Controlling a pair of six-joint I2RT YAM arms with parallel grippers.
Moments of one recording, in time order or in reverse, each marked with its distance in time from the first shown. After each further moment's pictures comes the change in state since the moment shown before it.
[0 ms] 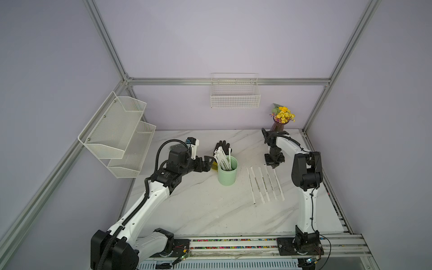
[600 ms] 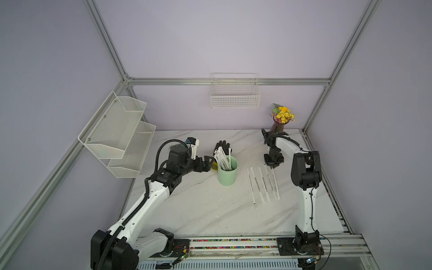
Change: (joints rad) left arm 0.000 0.000 0.000 0.000 0.000 0.000; right arm -0.005 0.014 -0.005 0.034 -0.014 0.000
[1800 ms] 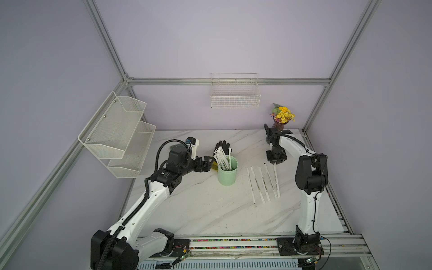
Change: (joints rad) left arm 0.000 0.000 0.000 0.000 0.000 0.000; right arm 0.000 -0.113 -0.046 0.035 0.054 -0.007
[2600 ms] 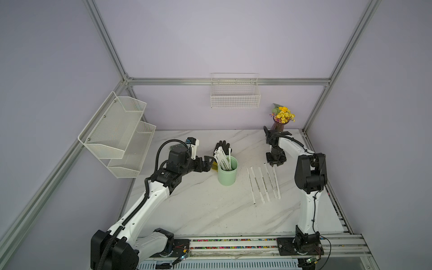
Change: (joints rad) left arm 0.000 0.000 0.000 0.000 0.000 0.000; right arm 0.000 0.013 -0.026 0.011 0.002 0.000
